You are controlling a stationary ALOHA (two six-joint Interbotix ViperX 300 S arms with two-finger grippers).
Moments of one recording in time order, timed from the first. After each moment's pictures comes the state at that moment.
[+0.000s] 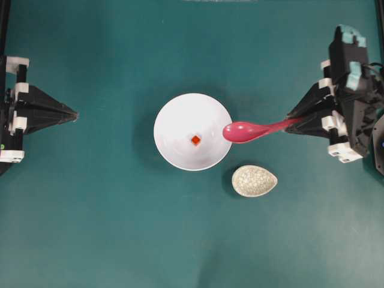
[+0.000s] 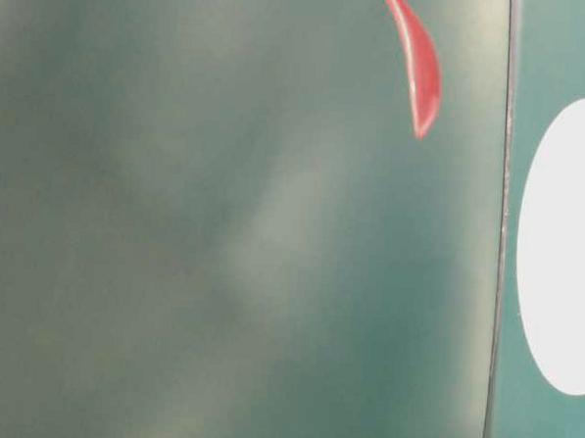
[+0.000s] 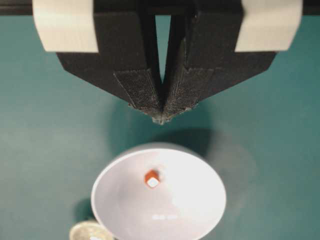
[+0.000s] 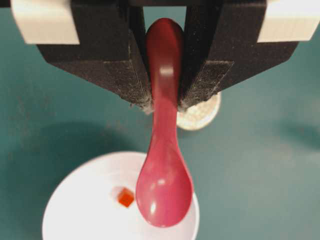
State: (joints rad) left arm 0.05 -0.96 1.17 0.02 0.07 0.02; right arm -0.15 -0.64 0.84 0.42 0.47 -0.23
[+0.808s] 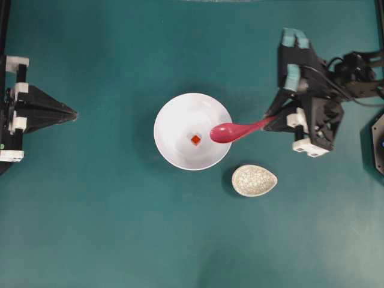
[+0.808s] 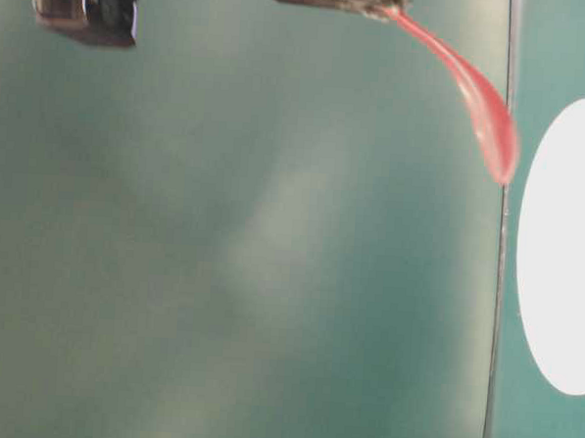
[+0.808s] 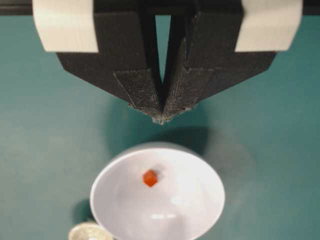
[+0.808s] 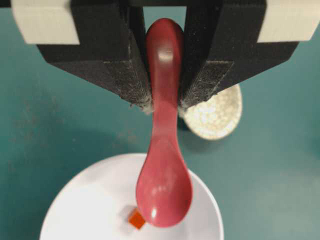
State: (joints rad) left arm 0.05 -0.96 1.17 0.02 0.07 0.04; right arm -0.17 -0.39 0.66 0.37 0.62 -0.22
